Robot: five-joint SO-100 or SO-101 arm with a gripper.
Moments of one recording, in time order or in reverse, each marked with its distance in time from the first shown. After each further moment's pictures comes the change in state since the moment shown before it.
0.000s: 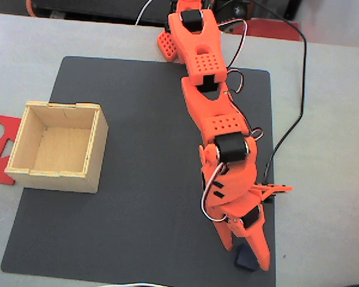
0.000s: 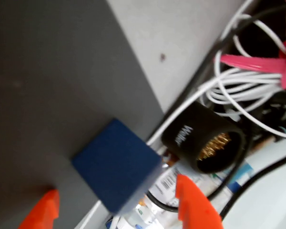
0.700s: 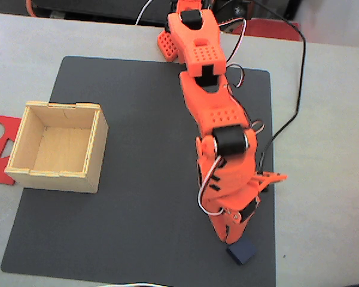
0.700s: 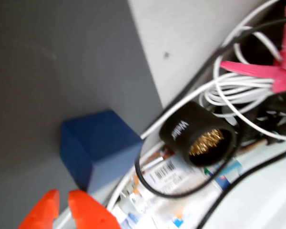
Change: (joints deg) arm 0.7 7.8 1.6 9.2 -3.9
